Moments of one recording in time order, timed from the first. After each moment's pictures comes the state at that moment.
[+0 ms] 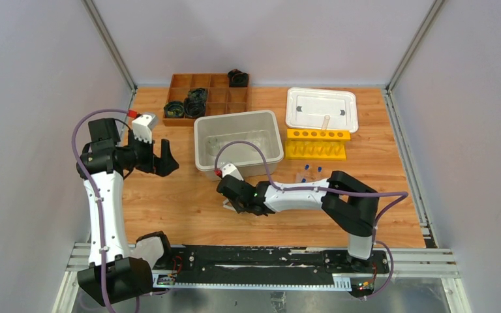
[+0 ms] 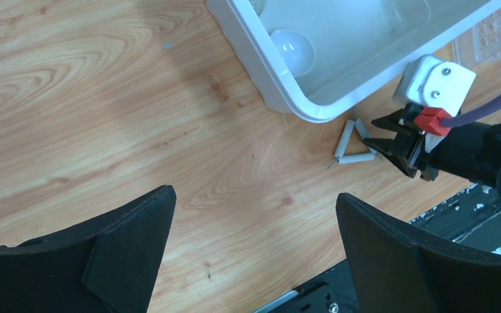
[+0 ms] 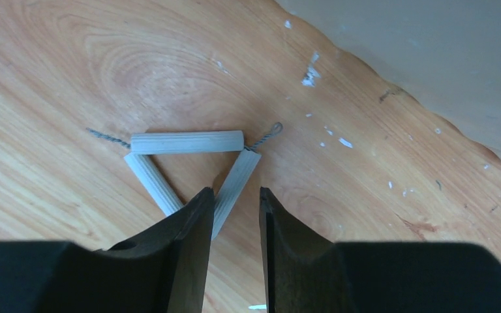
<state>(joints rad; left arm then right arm) 0.31 1.02 1.15 -1.05 0.67 0.41 1.20 1.86 1.16 -0.25 0.35 0.36</state>
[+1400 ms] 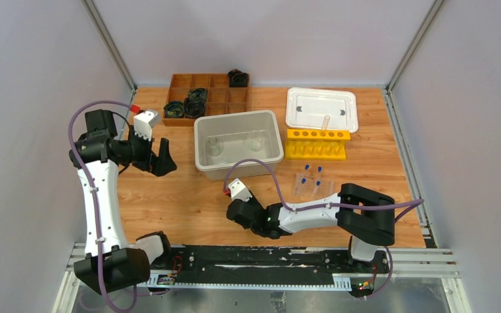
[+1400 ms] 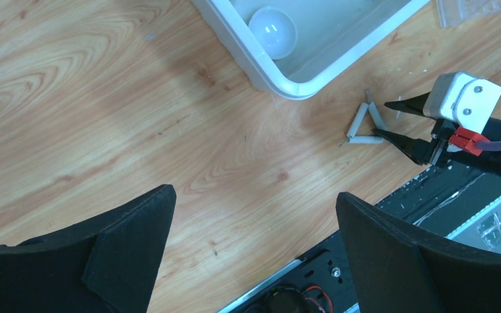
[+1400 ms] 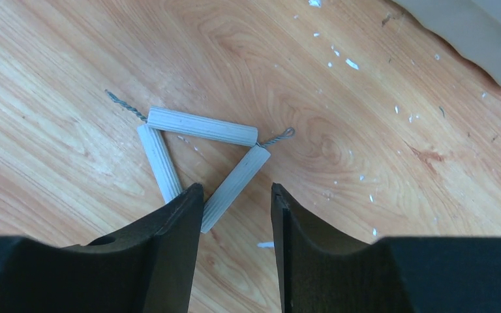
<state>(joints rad) 0.31 1.10 1.31 -1.26 0.69 0.56 1.34 1.71 0.87 -0.03 0.54 0.38</state>
